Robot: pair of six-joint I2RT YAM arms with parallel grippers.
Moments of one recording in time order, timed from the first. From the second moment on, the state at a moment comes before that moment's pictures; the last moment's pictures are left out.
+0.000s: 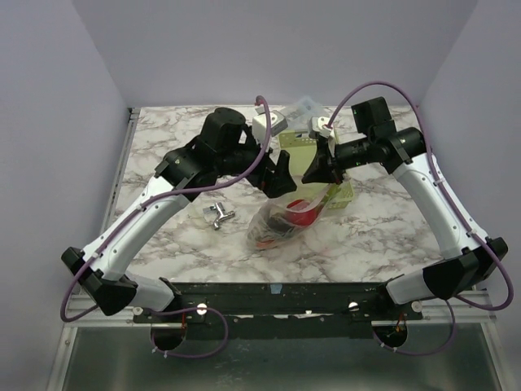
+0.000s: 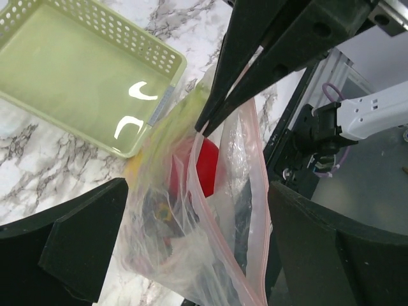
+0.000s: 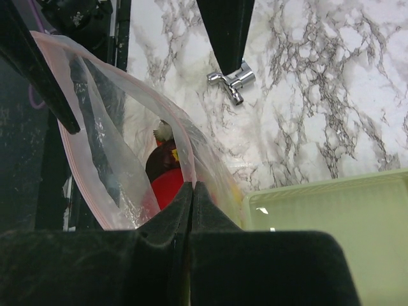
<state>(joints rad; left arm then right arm) -0.73 1.34 1.57 -0.71 0.43 -0.18 0.42 1.45 1.63 -1.04 -0.97 -0.74</state>
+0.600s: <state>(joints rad) -0.76 1.54 1.74 -0.84 0.45 -0.09 0.42 1.43 1.62 -1.04 -0.97 -0.73</state>
